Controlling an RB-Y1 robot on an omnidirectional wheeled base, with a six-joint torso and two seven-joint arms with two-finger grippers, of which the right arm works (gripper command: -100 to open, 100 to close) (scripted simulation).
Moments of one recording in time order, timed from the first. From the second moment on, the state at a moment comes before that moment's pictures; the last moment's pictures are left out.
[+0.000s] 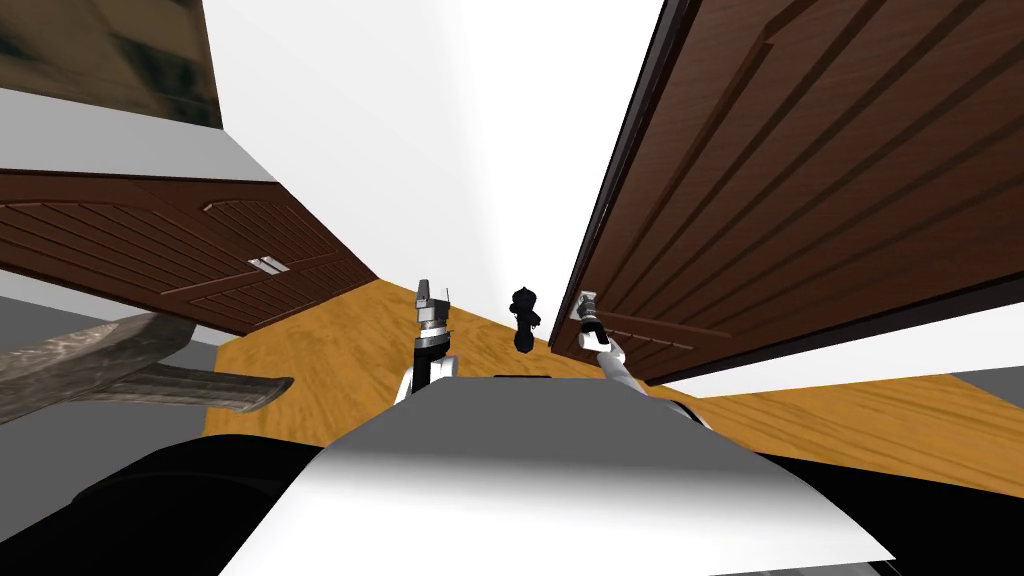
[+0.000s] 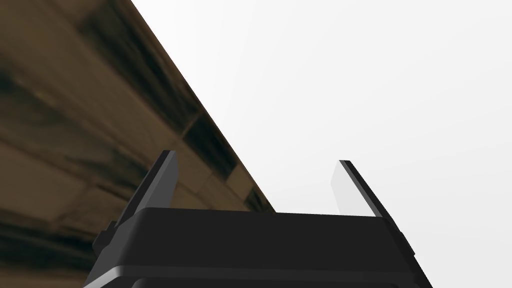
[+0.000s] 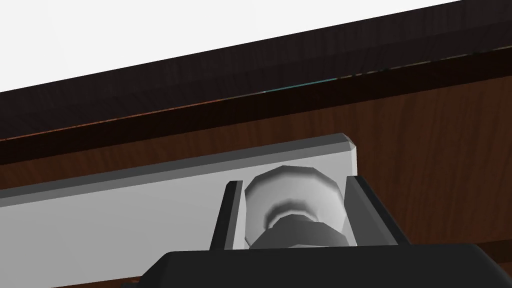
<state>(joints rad) -0.21 -0.21 -0.20 -0.93 -0.14 -0.43 -0.16</state>
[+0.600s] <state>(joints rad) -0.24 -0.23 -0.19 -0.89 -0.24 -0.44 -0.31</state>
